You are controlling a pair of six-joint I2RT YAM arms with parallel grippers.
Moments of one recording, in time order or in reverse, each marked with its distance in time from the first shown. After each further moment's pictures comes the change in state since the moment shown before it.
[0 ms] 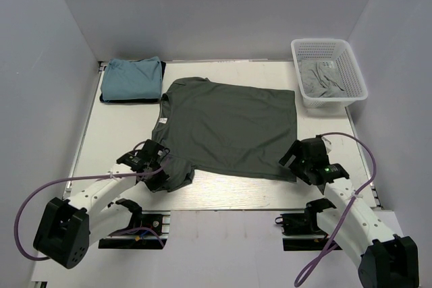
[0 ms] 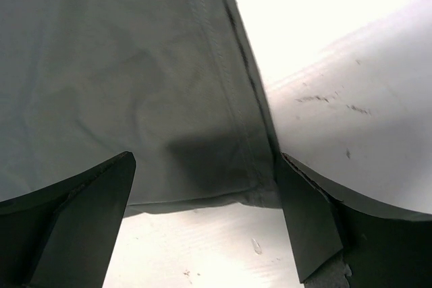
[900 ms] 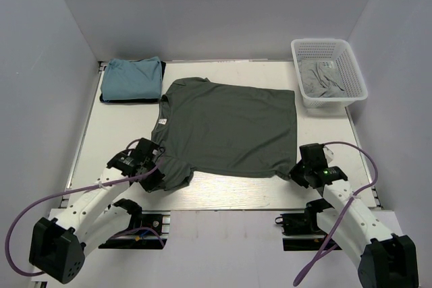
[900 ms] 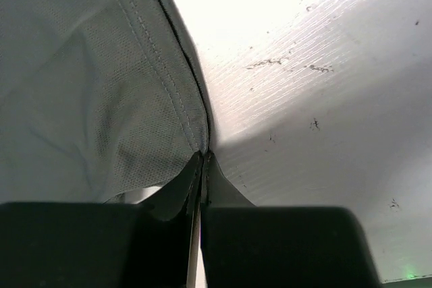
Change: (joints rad) left arm 0.000 -0.131 0.088 -0.201 -0.019 -0.026; right arm 0.000 -0.002 -0.054 -0.067 0.021 0.126
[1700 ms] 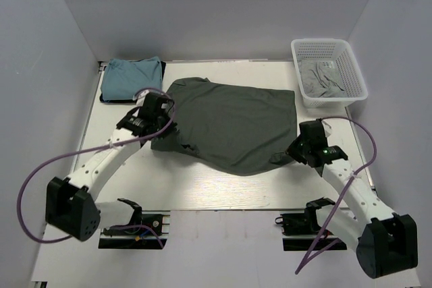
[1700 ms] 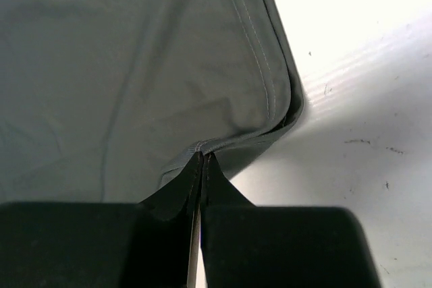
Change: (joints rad) left arm 0.018 0.327 0.423 0.318 -0.153 0.125; right arm 0.000 0.171 0.239 0.080 -0.002 -0.092
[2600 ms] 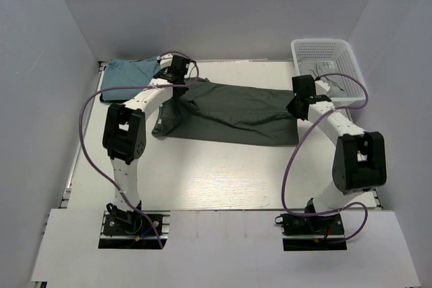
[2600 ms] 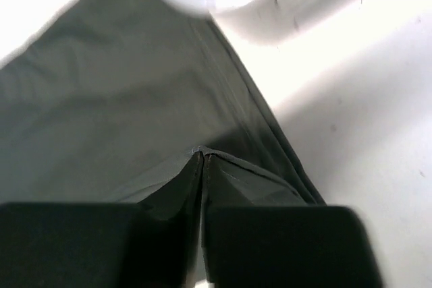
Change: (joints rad) left arm 0.074 0.826 0.703 0.092 -0.273 0.299; right arm -0.087 0.660 0.544 0.101 0.217 -0.061
